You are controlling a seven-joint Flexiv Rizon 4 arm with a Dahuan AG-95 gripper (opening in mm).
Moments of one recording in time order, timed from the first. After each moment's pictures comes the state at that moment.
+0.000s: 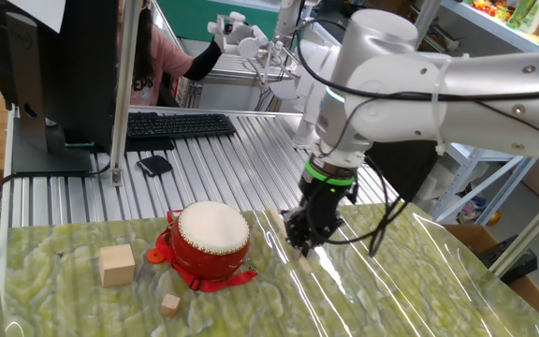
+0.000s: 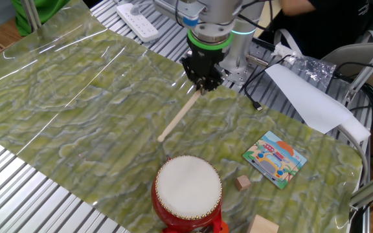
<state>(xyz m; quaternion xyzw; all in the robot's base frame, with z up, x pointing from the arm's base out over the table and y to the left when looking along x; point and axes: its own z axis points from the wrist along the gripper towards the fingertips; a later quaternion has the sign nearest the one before) 0.419 0.062 0.211 -0.05 -1.00 0.00 0.06</state>
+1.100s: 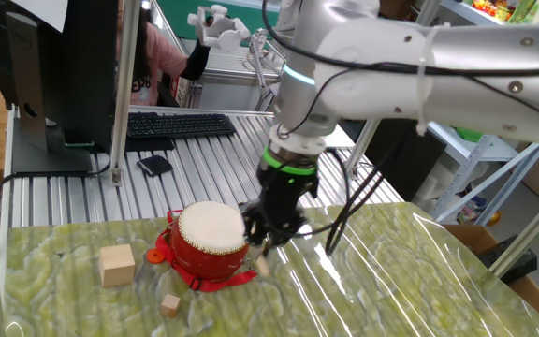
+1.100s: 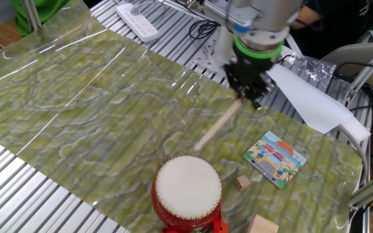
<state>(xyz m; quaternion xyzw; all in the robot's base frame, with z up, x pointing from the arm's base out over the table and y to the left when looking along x) 0.410 0.174 0.226 -0.10 -0.99 -0.01 0.07</state>
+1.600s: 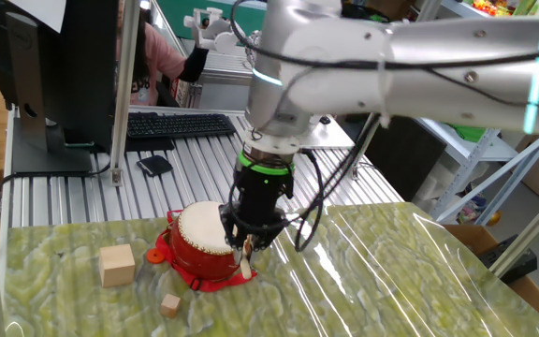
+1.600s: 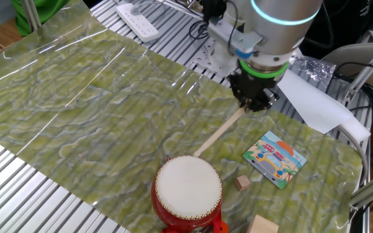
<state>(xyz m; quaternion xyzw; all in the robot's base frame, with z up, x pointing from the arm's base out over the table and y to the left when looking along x) 0.413 0.179 0.222 -0.14 -0.98 0.01 0.13</state>
